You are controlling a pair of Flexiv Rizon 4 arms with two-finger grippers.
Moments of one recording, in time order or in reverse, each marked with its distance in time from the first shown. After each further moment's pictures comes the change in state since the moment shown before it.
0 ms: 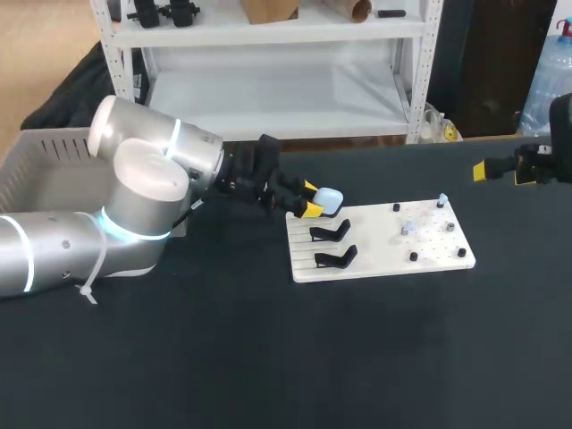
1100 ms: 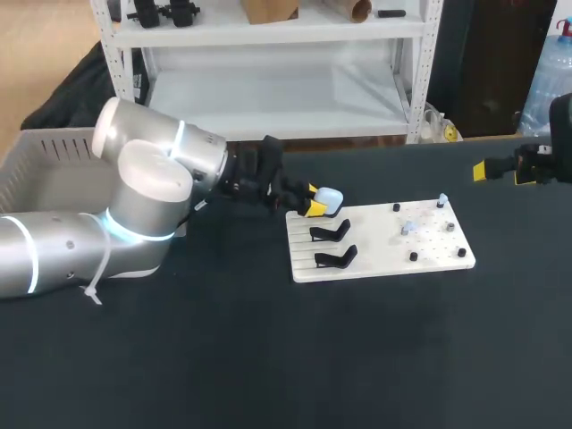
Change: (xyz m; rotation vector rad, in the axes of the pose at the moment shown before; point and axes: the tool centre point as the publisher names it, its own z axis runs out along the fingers) left arm -0.003 -0.003 0.006 0.007 -0.007 0.010; right arm 0.000 0.000 0.000 0.000 0.000 0.000
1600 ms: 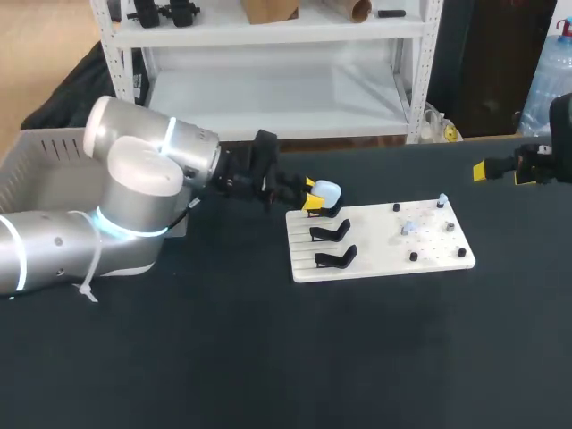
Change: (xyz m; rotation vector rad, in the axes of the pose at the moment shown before) left arm -0.020 -0.008 -0.016 0.020 -0.067 0.032; right arm 0.000 0.000 0.000 0.000 0.000 0.000
